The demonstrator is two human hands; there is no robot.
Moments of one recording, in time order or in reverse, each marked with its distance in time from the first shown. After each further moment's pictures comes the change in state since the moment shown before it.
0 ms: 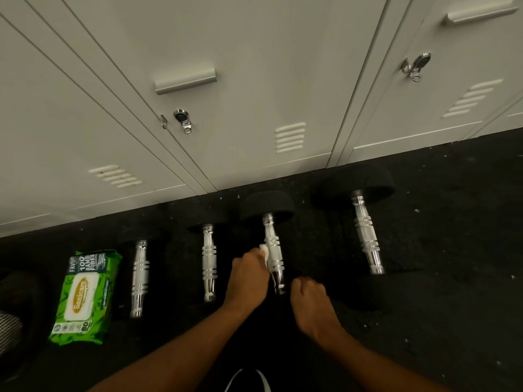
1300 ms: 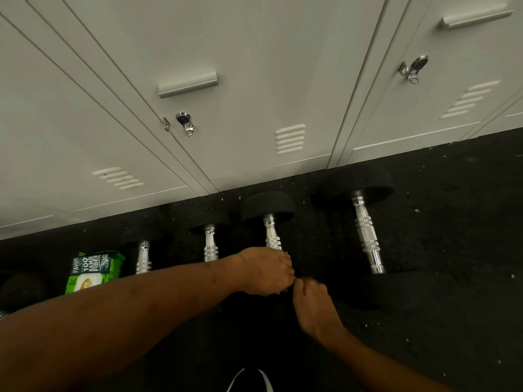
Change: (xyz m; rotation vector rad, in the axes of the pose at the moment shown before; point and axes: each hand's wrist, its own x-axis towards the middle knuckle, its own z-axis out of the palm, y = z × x) left_hand 0.051 0.006 -0.004 1.102 -0.513 1.394; right_hand 0.005 0.011 0.020 -0.041 0.049 0.033
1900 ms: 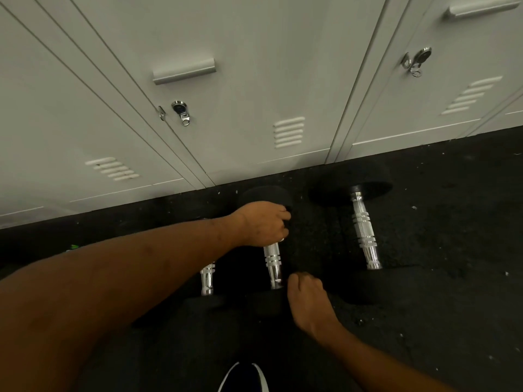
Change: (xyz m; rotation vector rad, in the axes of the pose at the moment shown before) left_hand 0.005 -0.062 -0.022 0.242 -0.057 -0.077; right_hand -0.001 -0.003 0.001 -0.083 0.116 -0.057
